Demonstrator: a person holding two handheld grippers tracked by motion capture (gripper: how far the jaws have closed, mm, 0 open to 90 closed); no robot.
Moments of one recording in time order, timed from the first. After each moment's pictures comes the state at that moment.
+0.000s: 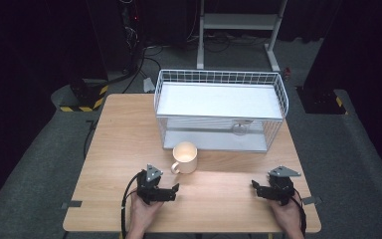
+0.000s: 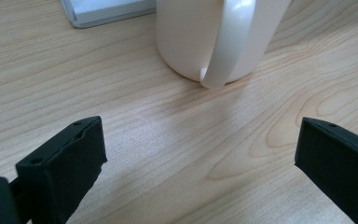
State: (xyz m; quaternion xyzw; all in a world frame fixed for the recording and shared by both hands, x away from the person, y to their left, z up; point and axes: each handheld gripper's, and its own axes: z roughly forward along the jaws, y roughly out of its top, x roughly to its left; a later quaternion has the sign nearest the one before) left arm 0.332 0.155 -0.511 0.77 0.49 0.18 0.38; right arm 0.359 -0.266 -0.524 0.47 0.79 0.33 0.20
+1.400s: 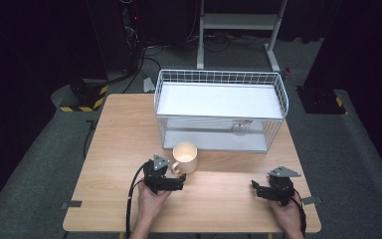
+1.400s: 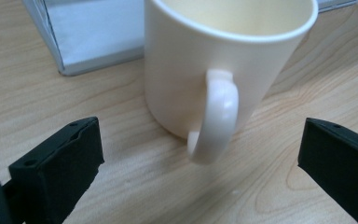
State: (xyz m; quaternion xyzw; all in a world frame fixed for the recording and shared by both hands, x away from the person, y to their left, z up) left arm 0.359 0.135 -0.494 0.76 0.49 0.18 0.39; right arm 0.359 -0.265 -0.524 0.47 0.79 0.33 0.21
